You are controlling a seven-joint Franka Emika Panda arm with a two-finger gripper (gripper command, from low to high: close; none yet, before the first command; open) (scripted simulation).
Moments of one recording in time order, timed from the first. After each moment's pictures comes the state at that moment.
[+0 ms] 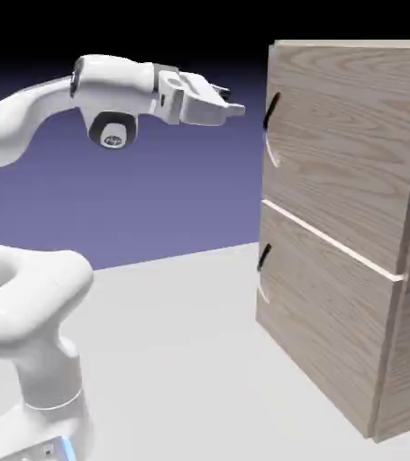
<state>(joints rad) -0.76 -1.34 0.73 -2.57 1.42 2.72 0.28</state>
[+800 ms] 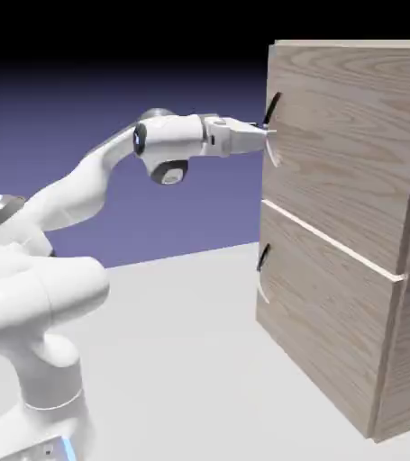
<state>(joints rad) -1.30 -1.71 1.13 -2.31 2.23 2.54 0.02</state>
